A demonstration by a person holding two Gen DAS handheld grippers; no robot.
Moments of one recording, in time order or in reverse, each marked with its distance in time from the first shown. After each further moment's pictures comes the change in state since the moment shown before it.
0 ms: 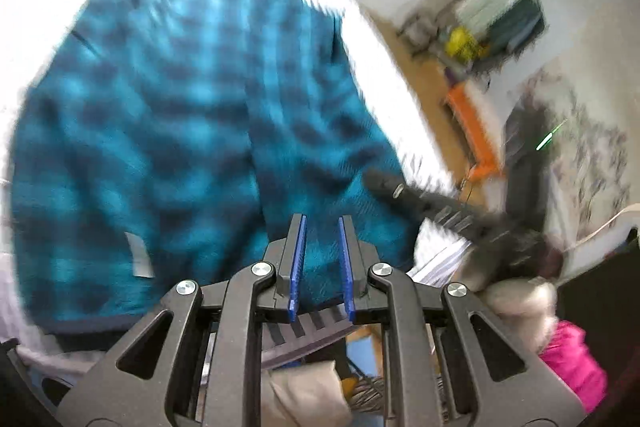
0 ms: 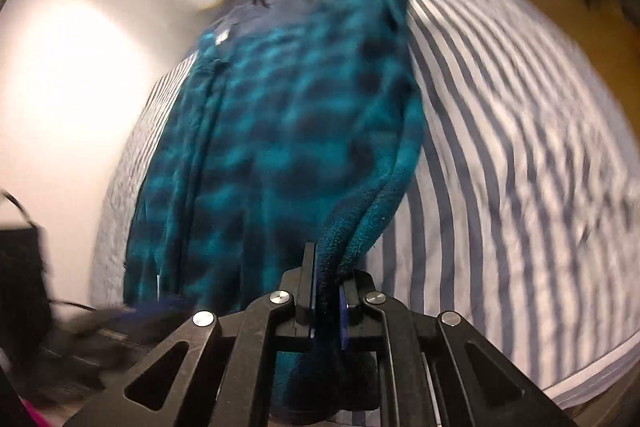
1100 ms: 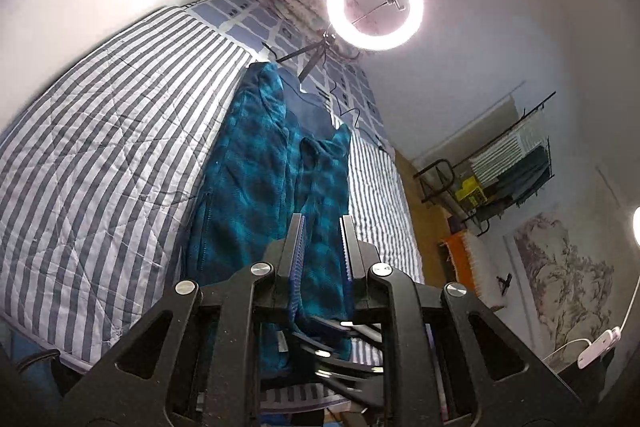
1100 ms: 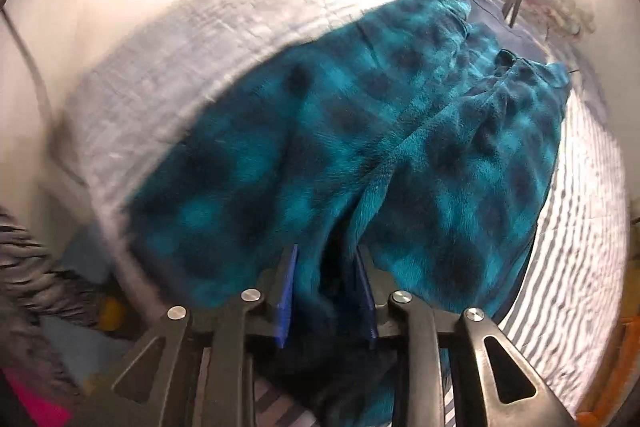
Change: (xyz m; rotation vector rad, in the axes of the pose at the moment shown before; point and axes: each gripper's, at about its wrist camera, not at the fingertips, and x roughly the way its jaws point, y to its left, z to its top) left arm -0.162 0.125 0.051 -0.273 -0.366 0.003; right arm 0.052 0.178 -0.011 -0.681 0.188 0.079
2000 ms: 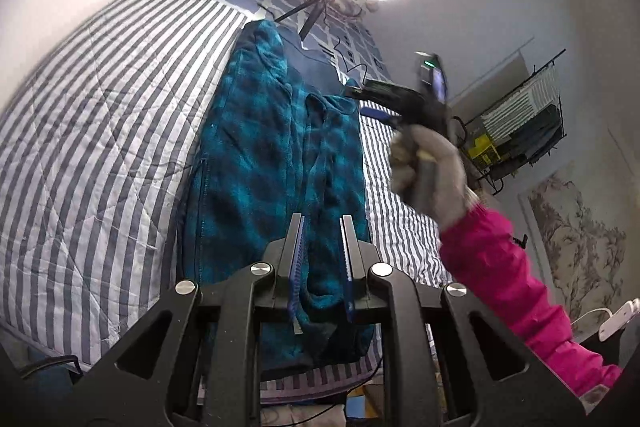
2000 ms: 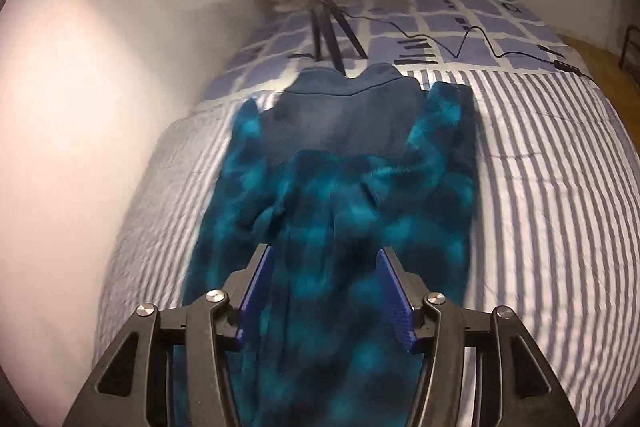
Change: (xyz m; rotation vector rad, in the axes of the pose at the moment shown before) left arm 0.041 0.001 -0.014 0.060 0.141 0.037; right arm 0.045 -0.244 0.185 0.609 -0.190 -0.081
